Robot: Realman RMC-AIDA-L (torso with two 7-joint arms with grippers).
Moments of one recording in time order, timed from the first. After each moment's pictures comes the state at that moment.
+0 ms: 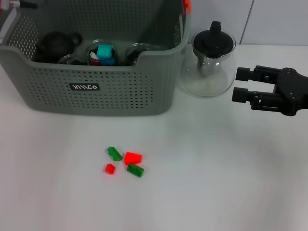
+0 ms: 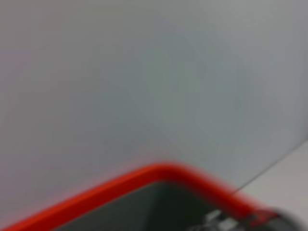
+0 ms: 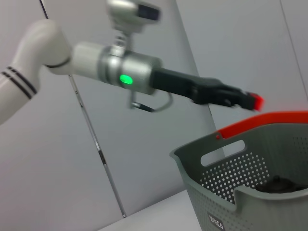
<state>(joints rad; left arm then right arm) -0.81 -2.04 0.91 1.26 2.40 1.27 -2.36 0.61 1.96 -0.61 -0.53 -1.87 -1.78 1.44</state>
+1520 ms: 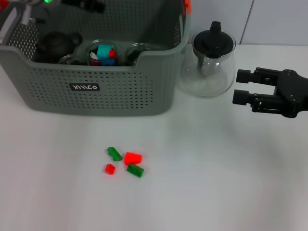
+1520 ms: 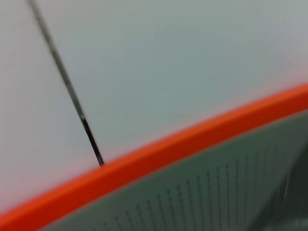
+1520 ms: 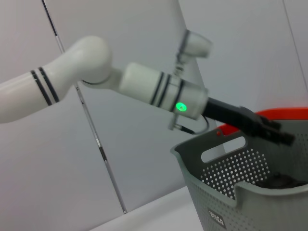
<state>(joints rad) -0.94 -2.08 0.92 0.90 2.83 0.83 -2.50 0.60 1.96 -0.62 -0.54 -1.88 -1.78 1.45</state>
